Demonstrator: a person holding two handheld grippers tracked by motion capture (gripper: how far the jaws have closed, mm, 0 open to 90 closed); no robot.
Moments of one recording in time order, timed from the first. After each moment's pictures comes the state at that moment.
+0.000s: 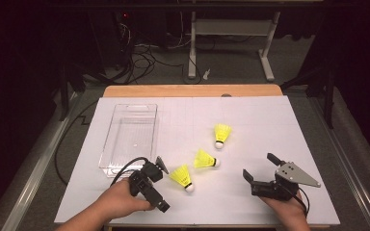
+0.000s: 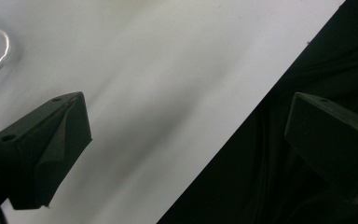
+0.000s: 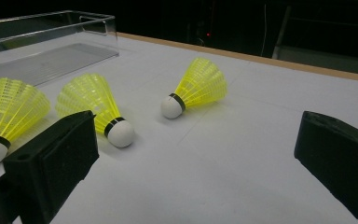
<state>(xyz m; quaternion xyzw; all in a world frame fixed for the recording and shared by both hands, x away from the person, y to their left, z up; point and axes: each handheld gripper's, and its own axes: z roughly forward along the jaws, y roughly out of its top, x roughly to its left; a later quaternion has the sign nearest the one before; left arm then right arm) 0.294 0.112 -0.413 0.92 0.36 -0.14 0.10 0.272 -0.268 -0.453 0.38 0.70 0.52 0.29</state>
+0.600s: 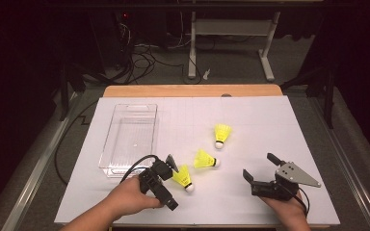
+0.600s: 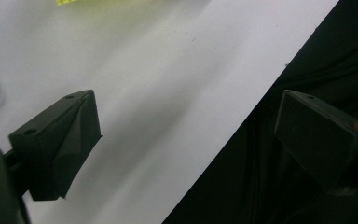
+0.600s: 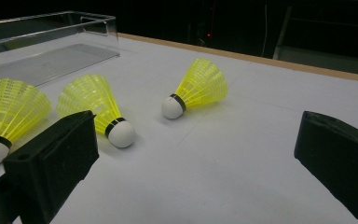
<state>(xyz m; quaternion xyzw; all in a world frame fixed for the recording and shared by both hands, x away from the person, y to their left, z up) 0.300 0.088 -0.408 0.93 0.34 -0.13 0.09 0.272 -0.269 -0.453 0.38 0.70 0.52 0.29</state>
